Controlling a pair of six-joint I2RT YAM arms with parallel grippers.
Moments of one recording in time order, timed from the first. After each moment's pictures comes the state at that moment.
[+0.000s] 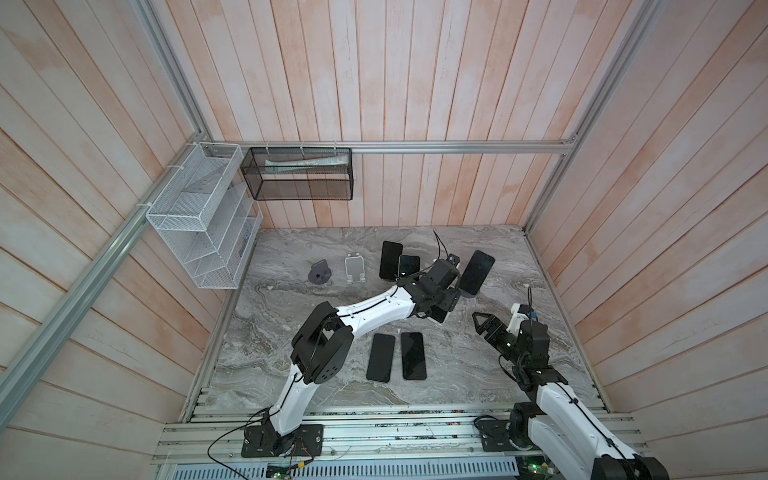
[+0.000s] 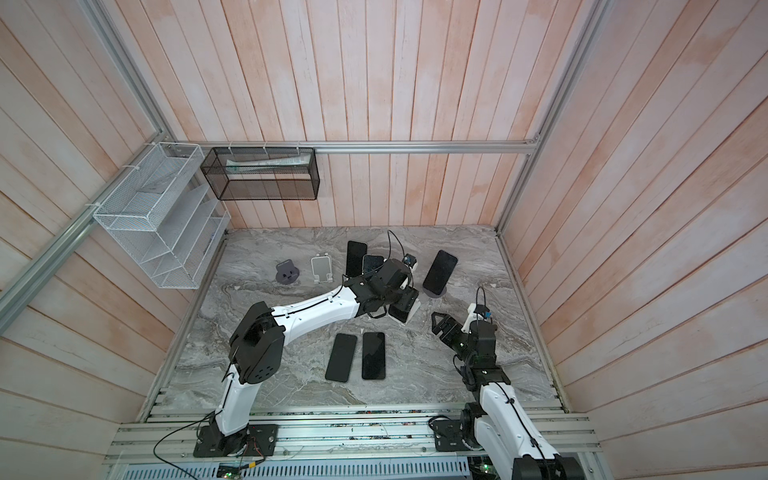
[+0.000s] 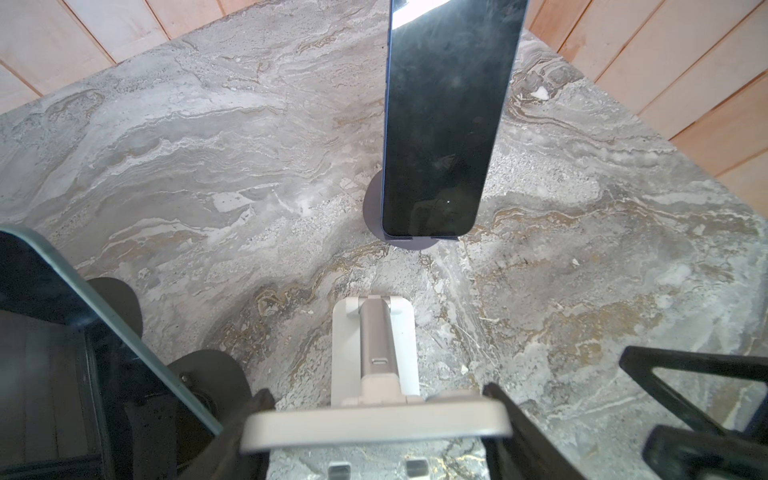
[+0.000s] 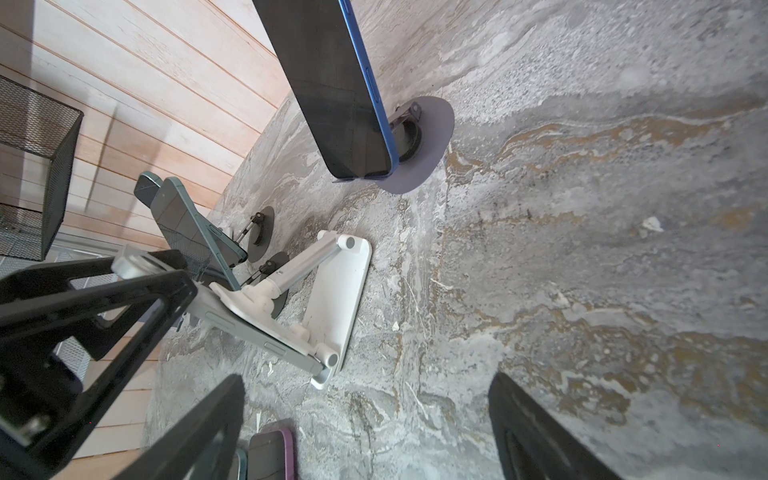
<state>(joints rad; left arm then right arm) -0.93 2.12 1.76 -0.38 -0.14 -0.19 0.04 0.81 0.17 0.16 -0.28 0.78</state>
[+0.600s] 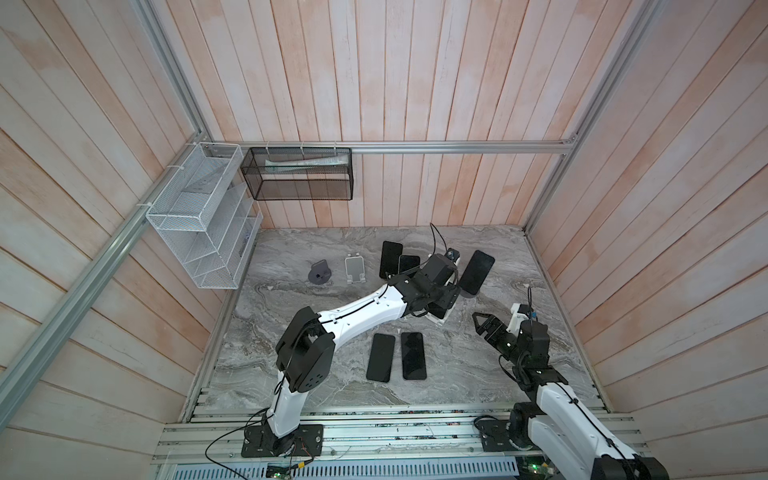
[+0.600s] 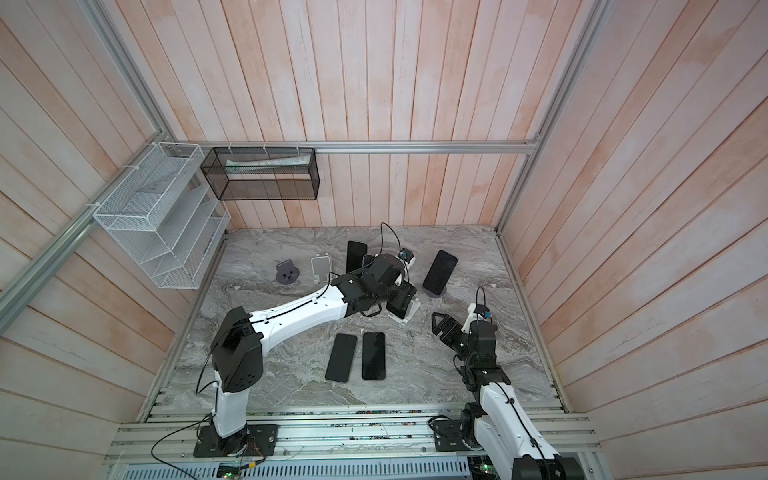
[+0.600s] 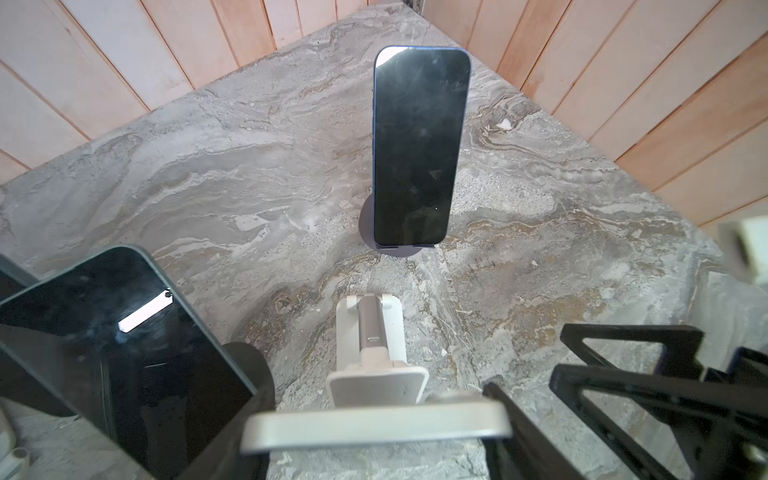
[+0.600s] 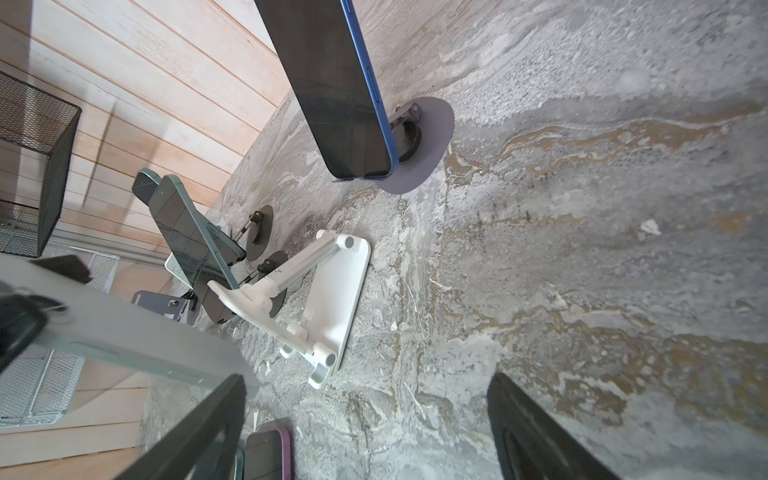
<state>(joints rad) -0.94 1.96 1.71 -0.43 -0.14 -0.17 0.03 0.81 0.17 0.16 -0.28 0.77</state>
